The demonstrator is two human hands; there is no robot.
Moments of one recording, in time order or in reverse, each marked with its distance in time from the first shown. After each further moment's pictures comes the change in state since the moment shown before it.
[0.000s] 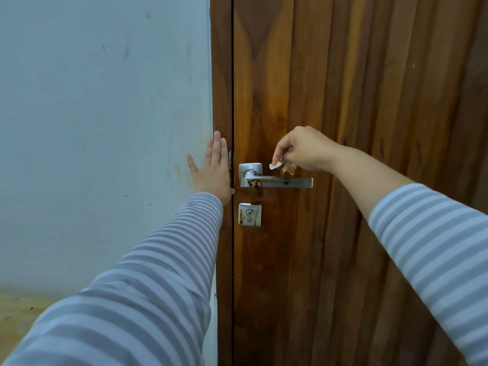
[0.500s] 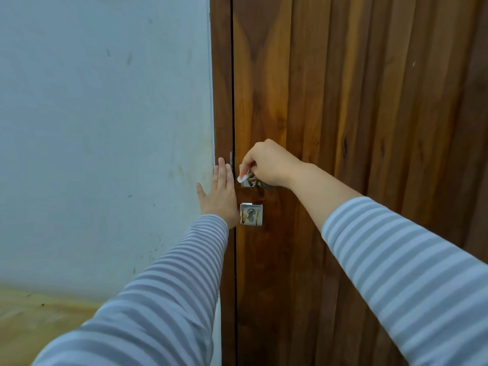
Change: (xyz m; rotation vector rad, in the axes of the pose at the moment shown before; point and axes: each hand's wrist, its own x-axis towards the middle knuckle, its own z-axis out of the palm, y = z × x) left_hand -0.030 0.015 0.028 -0.177 -0.166 -0.001; right_hand 0.013 -0.031 0.045 -0.087 0.016 -0.182
